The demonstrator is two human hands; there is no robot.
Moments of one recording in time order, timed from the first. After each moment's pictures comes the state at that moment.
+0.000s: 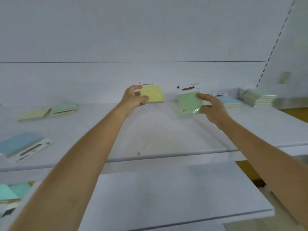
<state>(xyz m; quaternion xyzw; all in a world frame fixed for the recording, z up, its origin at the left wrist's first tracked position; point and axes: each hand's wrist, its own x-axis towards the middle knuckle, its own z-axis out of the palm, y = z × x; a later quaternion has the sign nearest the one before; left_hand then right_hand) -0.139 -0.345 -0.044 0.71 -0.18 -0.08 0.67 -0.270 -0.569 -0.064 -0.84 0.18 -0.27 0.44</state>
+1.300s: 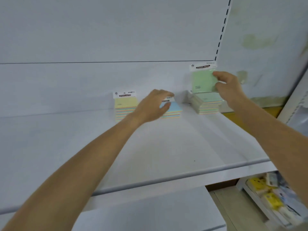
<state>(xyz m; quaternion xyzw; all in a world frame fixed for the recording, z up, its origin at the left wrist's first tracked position) -0.201 -0.648 -0.056 0.81 -0.50 0.13 0.28 -0.300 -0.865 -0.014 -0.78 0.24 -0.37 0.43</state>
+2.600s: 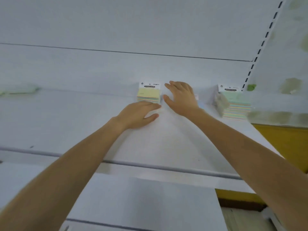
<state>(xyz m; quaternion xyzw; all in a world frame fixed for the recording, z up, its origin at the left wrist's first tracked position) -0.232 -0.572 -0.075 0.91 -0.38 0.13 0.09 -0.234 -0.754 -0.059 -0.96 -0.06 -0.24 0.09</state>
